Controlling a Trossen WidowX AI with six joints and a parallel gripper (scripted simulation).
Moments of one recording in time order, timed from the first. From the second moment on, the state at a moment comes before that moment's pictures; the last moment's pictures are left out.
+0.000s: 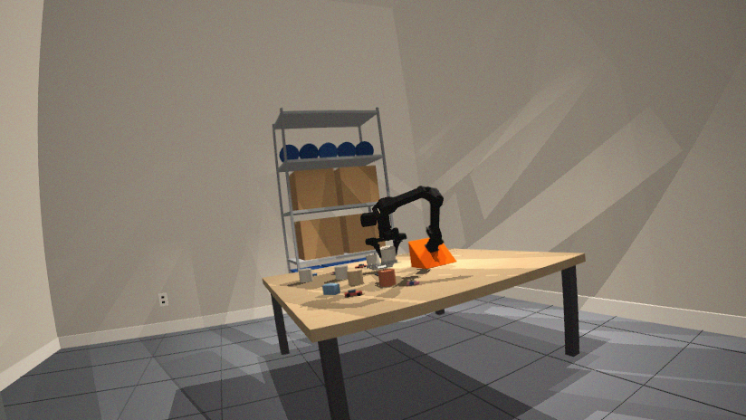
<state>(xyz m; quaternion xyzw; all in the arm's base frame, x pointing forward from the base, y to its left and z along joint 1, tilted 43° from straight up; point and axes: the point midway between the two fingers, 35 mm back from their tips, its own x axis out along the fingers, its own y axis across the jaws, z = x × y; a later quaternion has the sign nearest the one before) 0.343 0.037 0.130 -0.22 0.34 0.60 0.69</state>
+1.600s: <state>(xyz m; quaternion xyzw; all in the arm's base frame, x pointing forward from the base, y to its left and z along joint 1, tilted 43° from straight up) 0.337 -0.001 0.180 -0.22 0.33 0.60 0.70</state>
